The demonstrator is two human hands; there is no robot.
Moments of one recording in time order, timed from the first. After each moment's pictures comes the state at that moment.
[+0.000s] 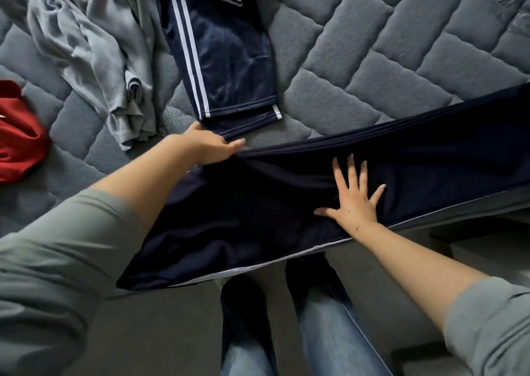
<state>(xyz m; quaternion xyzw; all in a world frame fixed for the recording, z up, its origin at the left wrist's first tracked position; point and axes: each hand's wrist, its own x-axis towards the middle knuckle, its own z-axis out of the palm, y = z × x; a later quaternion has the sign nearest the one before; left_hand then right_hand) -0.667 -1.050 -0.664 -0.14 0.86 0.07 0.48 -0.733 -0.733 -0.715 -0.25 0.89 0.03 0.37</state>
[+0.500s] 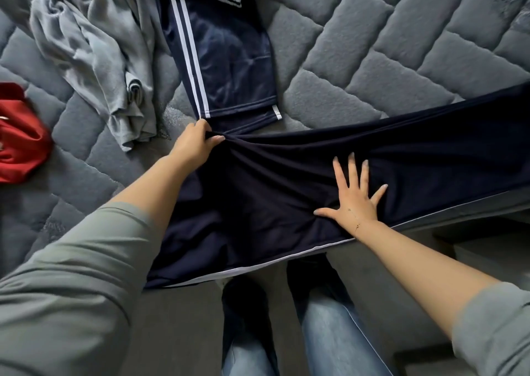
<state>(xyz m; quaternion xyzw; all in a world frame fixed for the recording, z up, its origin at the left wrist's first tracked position) -0.639 -1.062 -0.697 -0.39 0.86 0.26 0.21 -0.735 -0.737 -0.710 -0.25 0.89 0.04 0.38</state>
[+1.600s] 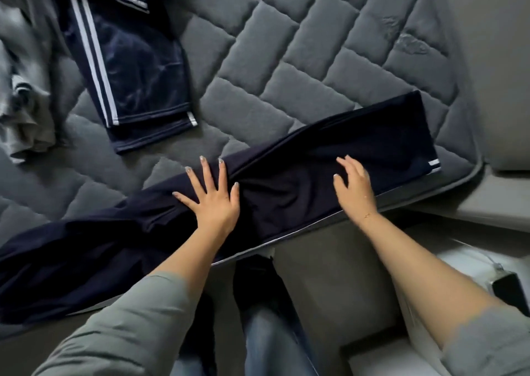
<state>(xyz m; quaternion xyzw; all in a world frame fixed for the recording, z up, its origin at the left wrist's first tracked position) -0.672 -0.822 -0.732 -0.42 0.85 0.21 0.22 -0.839 -0.614 -0.692 -0.12 0.92 -0.24 0.27</state>
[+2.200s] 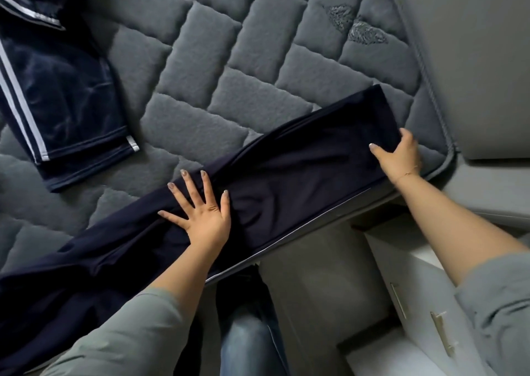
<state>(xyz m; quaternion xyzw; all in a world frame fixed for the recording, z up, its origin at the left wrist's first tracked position) -0.726 -0.771 -0.756 -0.43 0.86 0.19 0.22 -0.987 -0.518 -0.705 0.11 0.96 -0.18 0.21</state>
